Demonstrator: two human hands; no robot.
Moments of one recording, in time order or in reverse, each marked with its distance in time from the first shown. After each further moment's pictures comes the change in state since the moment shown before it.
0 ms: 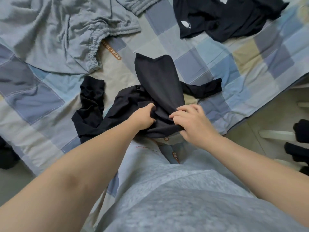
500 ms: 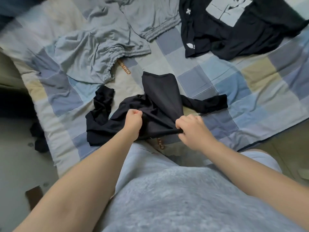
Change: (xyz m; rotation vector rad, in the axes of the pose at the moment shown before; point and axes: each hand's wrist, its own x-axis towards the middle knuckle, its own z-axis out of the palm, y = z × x) left_hand -0.037 0.081 0.031 -1.073 0.612 -0.467; right_hand -0.056 0.085 0.012 0.121 -0.062 0.030
